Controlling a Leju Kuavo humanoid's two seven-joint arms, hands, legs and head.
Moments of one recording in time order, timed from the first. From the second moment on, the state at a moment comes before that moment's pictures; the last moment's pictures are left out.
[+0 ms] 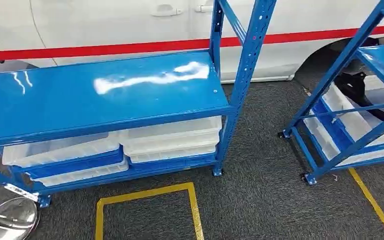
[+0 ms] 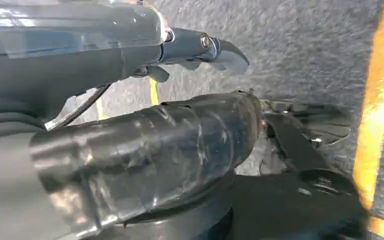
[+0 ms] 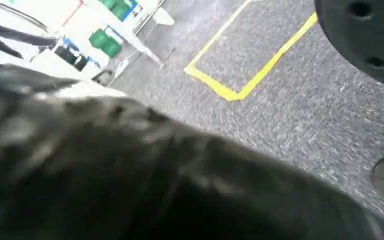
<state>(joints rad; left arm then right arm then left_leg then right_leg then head) -0.10 -0.14 0.63 -0.22 -0.43 0.01 0.11 0.02 -0.05 -0.12 -0.15 0.28 0.31 0.20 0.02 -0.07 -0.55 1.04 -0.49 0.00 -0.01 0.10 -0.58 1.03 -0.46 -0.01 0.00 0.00</state>
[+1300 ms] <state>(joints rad) -0.11 -0.26 -0.05 -0.23 -0.60 0.48 -0.13 0.02 0.06 0.26 -0.21 0.57 -0.06 -0.09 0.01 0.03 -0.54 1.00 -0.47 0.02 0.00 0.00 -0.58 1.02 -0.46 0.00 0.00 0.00</state>
